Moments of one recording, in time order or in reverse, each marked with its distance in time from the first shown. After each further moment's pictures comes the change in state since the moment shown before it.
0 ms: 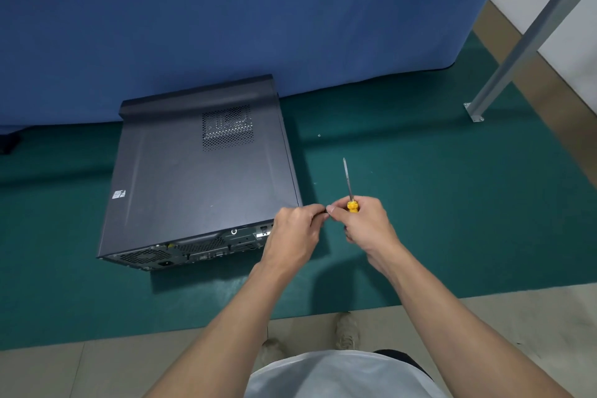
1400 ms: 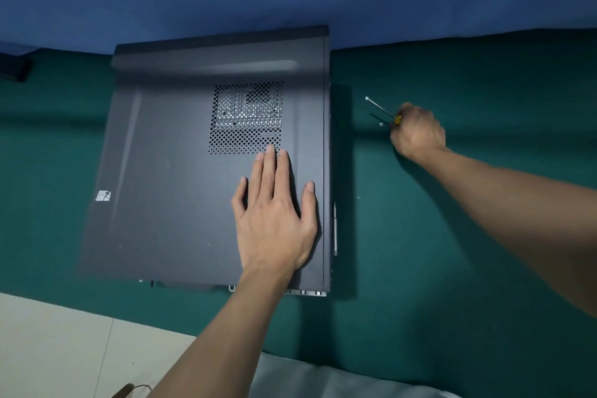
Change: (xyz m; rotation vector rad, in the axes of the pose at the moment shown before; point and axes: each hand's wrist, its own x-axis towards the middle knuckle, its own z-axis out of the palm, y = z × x) left_hand 0.094 -0.067 -0.006 0.508 0.179 -0.546; right_hand 0.330 -0.012 0.027 -1.036 0.009 -0.188
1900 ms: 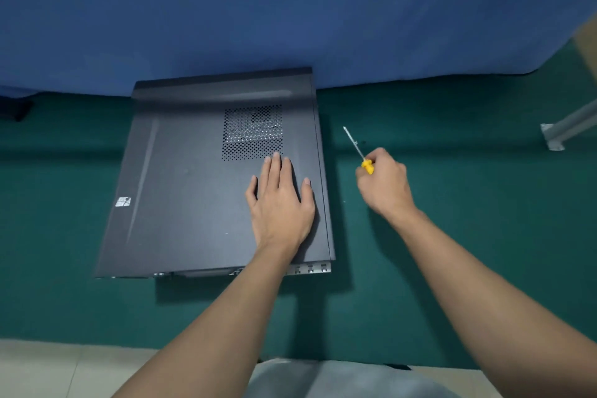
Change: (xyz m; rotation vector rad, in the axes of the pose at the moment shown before) left_hand -0.003 -0.008 -0.008 -0.172 0.026 0.073; right_hand -0.168 -0.048 -0.043 0.405 0.139 0.043
